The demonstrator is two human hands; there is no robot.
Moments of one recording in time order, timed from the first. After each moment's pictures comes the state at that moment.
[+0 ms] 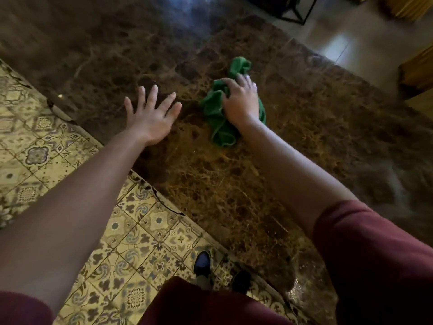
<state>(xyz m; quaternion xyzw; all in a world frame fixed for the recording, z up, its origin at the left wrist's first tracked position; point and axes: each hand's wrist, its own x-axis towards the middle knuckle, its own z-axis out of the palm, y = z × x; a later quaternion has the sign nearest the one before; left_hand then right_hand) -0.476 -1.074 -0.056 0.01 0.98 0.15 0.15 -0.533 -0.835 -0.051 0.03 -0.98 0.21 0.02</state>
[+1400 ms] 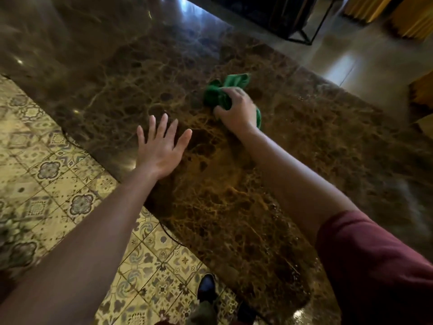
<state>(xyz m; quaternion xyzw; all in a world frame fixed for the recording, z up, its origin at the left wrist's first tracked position) -0.480 -1.068 -0.065 -0.02 0.98 0.19 0.08 -0.581 -0.856 -0.039 0.05 -0.95 0.32 0.02</state>
